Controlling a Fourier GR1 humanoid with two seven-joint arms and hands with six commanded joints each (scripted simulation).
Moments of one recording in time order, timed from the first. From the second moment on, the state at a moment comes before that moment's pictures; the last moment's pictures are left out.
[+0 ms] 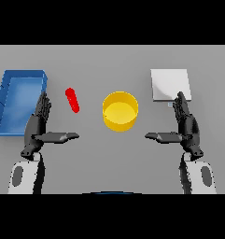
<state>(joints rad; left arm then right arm) 0.00 0.00 0.00 -1.57 0.00 0.00 0.00 0.00 0.00 0.00 -1.57 0.00 0.00 0.00</state>
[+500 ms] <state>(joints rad) 0.15 0.06 -0.09 -1.73 -0.09 -0.04 -0.01 0.11 -0.05 0.13 -1.68 0.29 -0.09 -0.09</state>
